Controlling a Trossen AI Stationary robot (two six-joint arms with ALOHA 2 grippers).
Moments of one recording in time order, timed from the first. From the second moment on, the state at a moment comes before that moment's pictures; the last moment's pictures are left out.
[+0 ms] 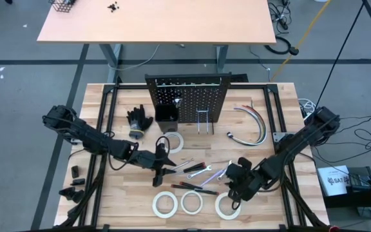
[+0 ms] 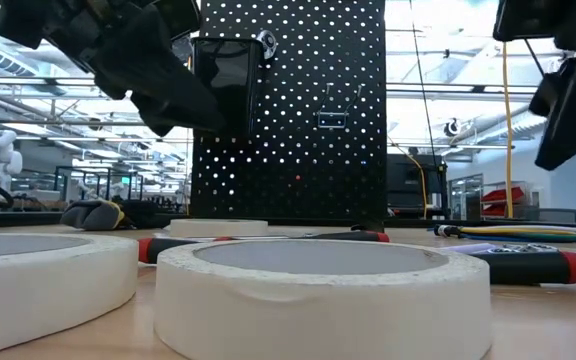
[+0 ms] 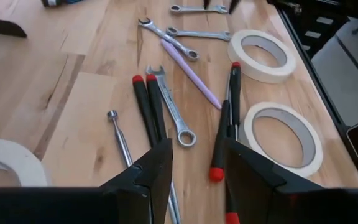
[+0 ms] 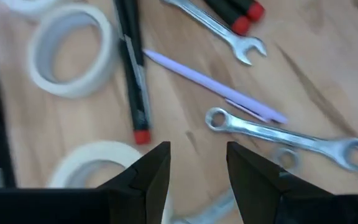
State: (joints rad) left arm -0.36 1.45 0.63 0.26 -0.15 -0.36; right arm 0.68 1.50 0.87 -0.44 0.37 1.11
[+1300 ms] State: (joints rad) left arm -0.35 1.45 0.63 0.27 -0.16 -0.41; right arm 0.50 1.52 0.85 -0.29 0.36 0.35
